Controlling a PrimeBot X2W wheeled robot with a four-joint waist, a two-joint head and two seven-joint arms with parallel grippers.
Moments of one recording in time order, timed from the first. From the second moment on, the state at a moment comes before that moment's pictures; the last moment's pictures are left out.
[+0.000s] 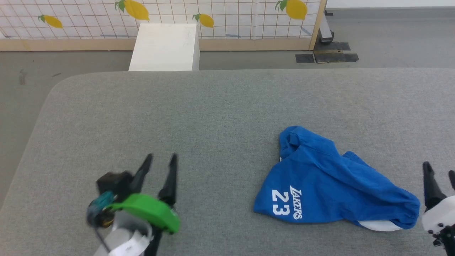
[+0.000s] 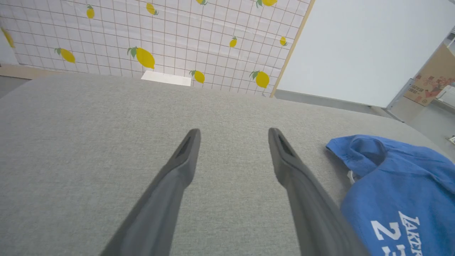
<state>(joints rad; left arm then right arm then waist) -0.14 0.28 -0.38 0.14 -0.59 0.07 -0.18 -0.02 -0.05 -0.41 0.00 0.30 0.13 0.29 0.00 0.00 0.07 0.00</state>
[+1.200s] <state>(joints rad) -0.52 0.10 -0.78 0.47 -0.62 -0.05 0.53 -0.04 -0.05 -0.39 0.08 0.28 0.13 0.25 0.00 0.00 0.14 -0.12</state>
